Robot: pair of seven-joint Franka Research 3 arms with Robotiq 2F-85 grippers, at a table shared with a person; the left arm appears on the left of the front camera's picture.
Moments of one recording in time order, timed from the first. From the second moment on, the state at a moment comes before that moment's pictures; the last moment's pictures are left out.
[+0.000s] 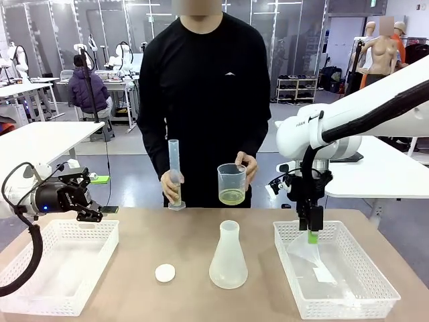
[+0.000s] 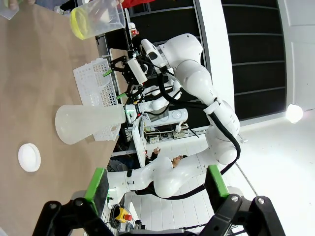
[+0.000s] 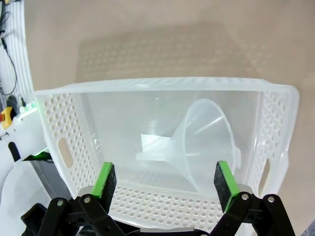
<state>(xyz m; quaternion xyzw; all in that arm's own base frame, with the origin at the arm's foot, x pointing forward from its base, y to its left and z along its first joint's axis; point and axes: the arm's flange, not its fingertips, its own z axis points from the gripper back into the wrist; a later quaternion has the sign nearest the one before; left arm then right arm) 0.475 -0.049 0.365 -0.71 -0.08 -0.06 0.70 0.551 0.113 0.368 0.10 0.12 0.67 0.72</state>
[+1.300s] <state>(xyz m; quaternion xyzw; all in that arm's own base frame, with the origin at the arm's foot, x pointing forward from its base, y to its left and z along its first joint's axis) 0.475 -0.049 0.365 -0.71 -0.08 -0.06 0.70 0.585 0.091 0.338 0.12 0.16 0.74 0.64</state>
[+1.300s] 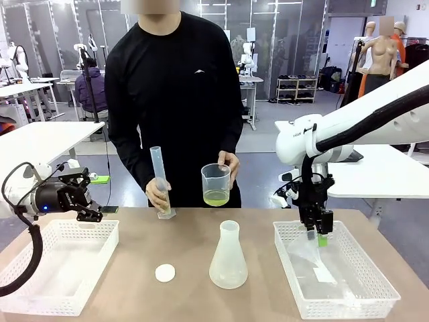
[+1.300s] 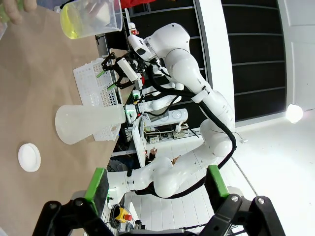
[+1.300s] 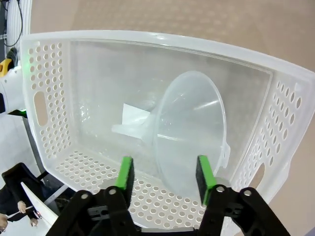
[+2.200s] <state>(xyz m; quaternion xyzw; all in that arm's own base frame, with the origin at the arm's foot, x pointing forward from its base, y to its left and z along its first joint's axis) 0.475 -0.049 0.365 -0.71 -0.08 -0.06 0.70 0.581 0.096 0.347 0.15 0.15 0.74 0.64</state>
